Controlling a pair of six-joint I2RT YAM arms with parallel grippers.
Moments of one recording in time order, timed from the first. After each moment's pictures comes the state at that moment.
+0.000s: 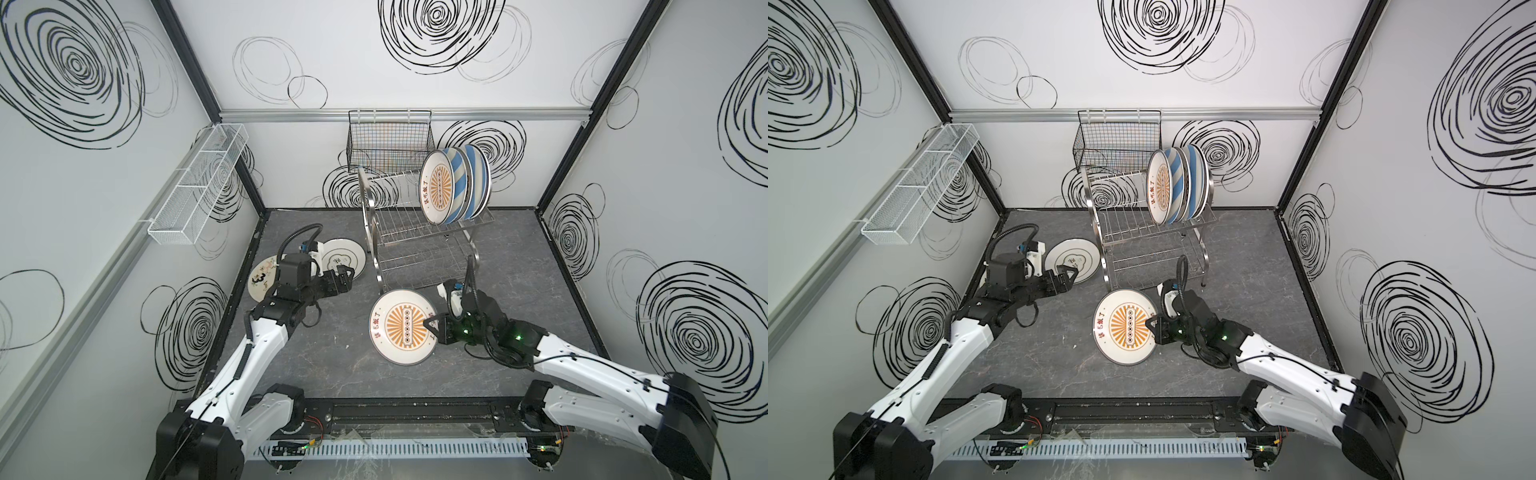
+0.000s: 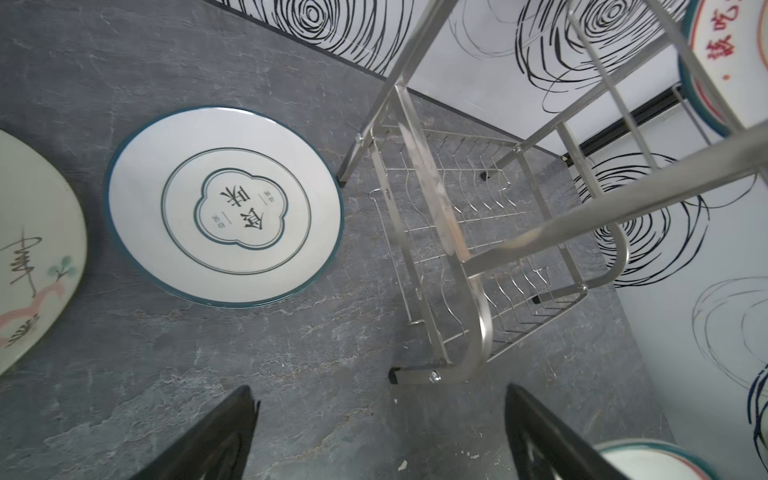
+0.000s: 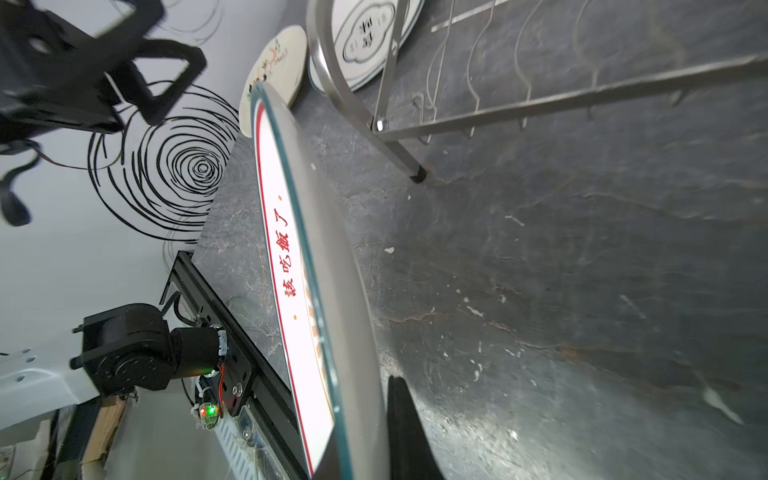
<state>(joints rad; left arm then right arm) -0.12 1.05 0.76 -0.33 0.29 -0.42 0.85 0.94 0.62 -0.27 -0.14 0.70</state>
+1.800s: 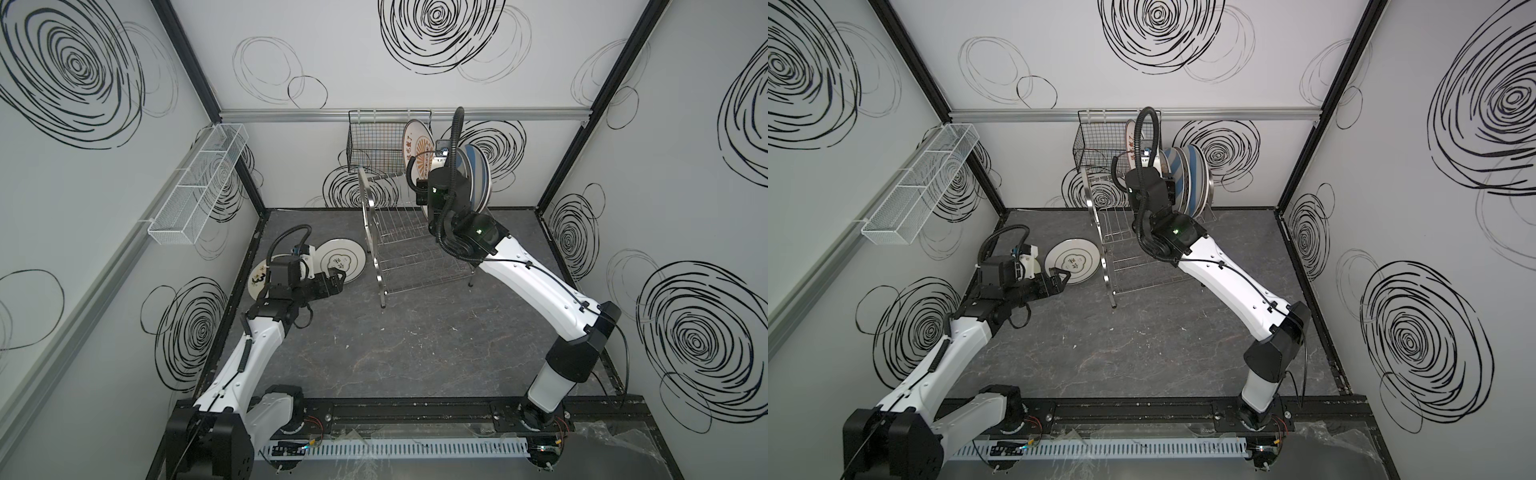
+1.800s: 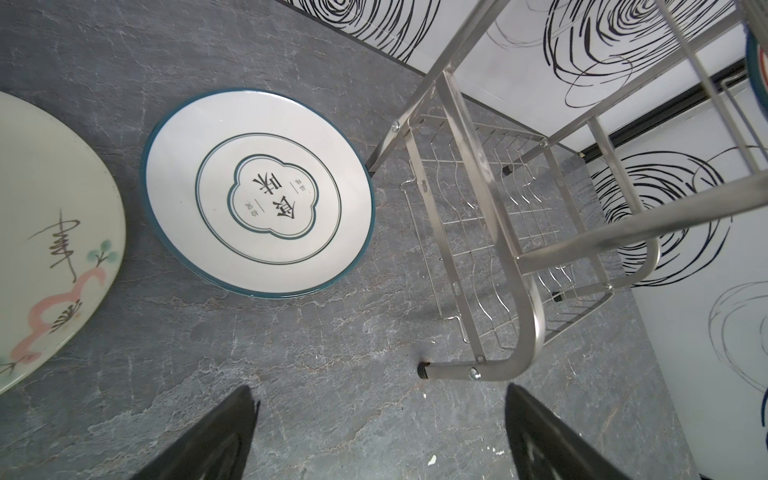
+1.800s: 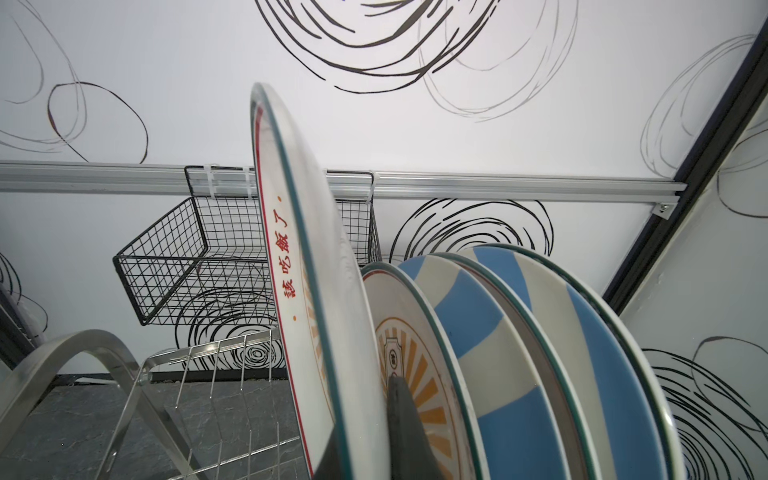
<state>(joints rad) -0.01 1.06 0.71 -0.31 0.38 -0.37 0.77 1.72 1.93 -0.30 0.86 0.06</state>
